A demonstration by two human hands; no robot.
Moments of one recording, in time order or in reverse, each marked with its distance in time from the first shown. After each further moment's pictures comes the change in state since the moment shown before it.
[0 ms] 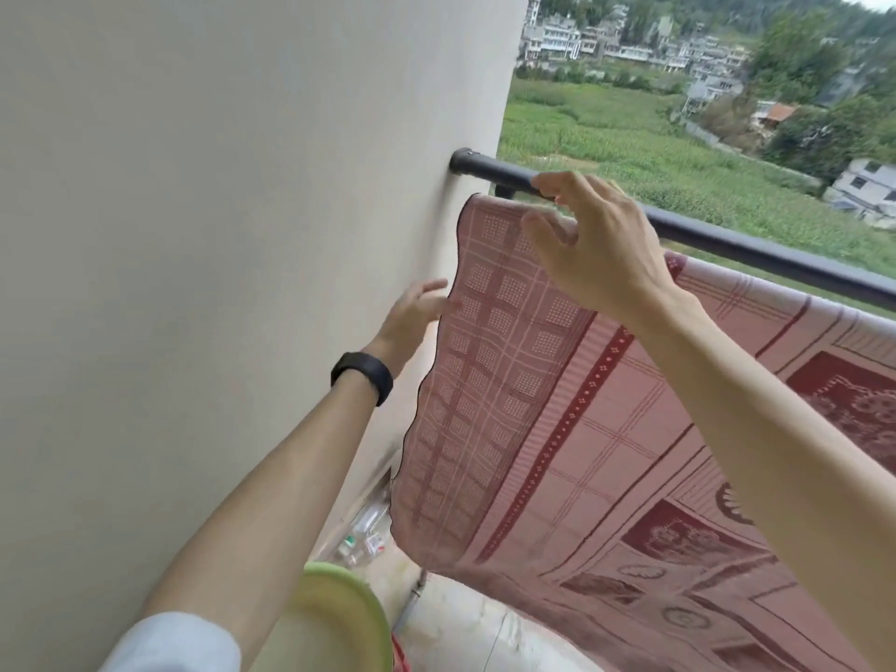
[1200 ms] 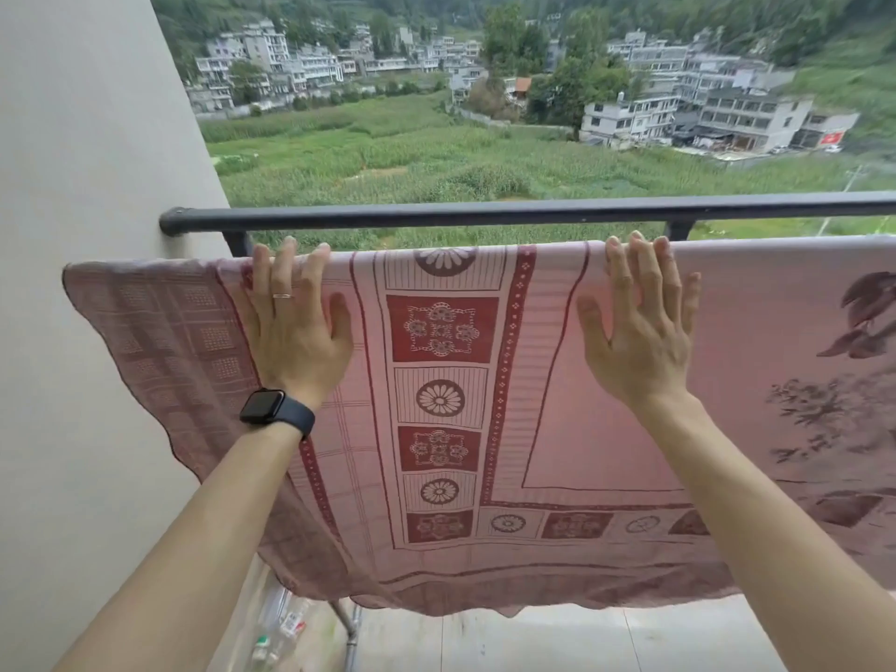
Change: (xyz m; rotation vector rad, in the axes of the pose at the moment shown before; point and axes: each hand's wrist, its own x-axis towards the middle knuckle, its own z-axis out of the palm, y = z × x) left_hand -0.047 0.037 0.242 1.110 0.460 0.931; right_hand -0.307 0.225 -0.161 -0.447 0.271 0.632
